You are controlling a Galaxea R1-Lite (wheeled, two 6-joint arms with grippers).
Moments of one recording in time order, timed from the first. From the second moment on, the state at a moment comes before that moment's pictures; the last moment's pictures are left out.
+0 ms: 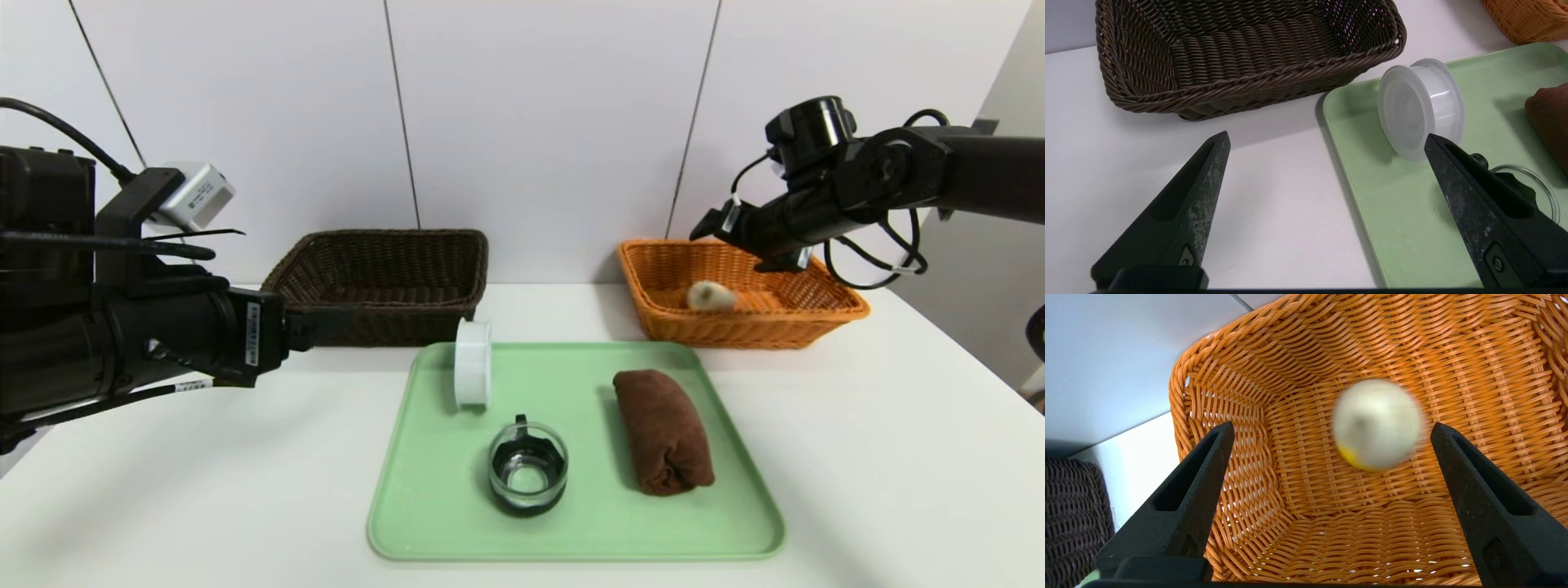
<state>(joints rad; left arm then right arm) -0.35 1.33 -0.88 -0.08 0.02 -0.07 0.15 2.15 -1.96 0.50 -0.05 0.53</state>
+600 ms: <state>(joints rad) -0.41 1.36 -0.88 -0.09 0.02 -0.10 0.20 2.10 -1.95 0.53 -0.11 0.48</state>
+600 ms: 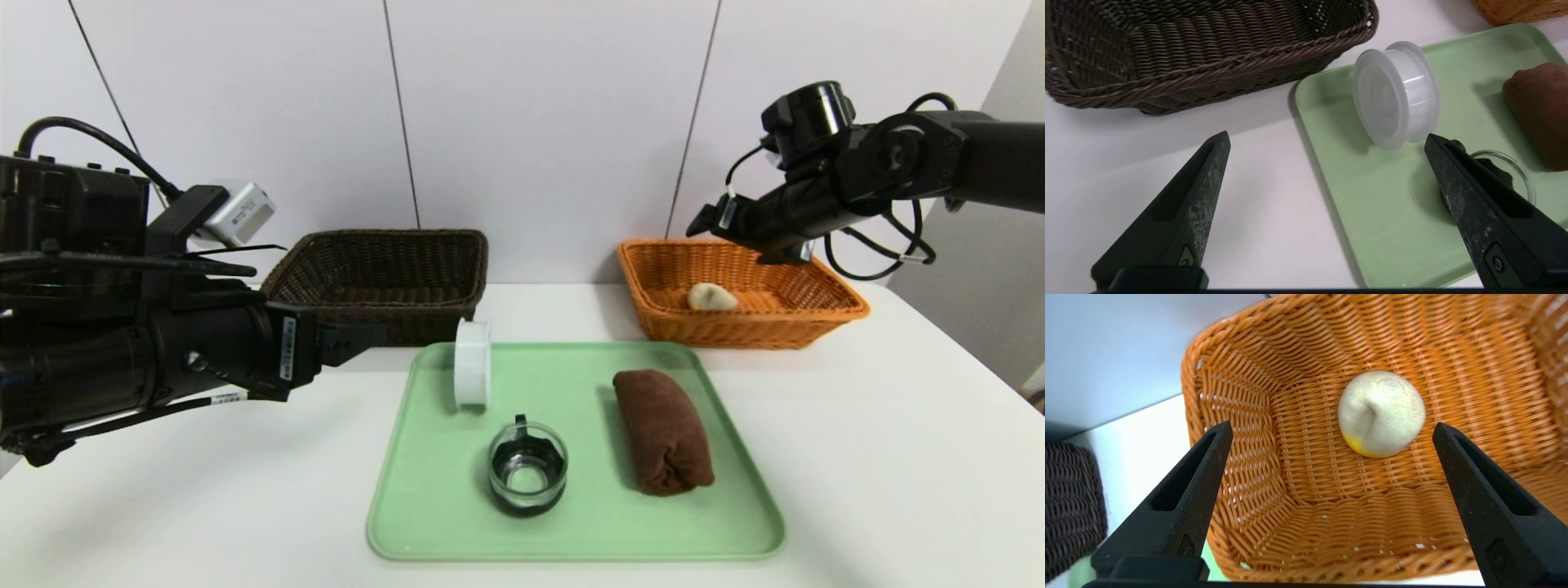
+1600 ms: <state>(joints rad) -0.78 1.67 -1.02 -0.16 0.44 -0.27 0.37 1.70 -1.60 0.54 -0.39 0.23</state>
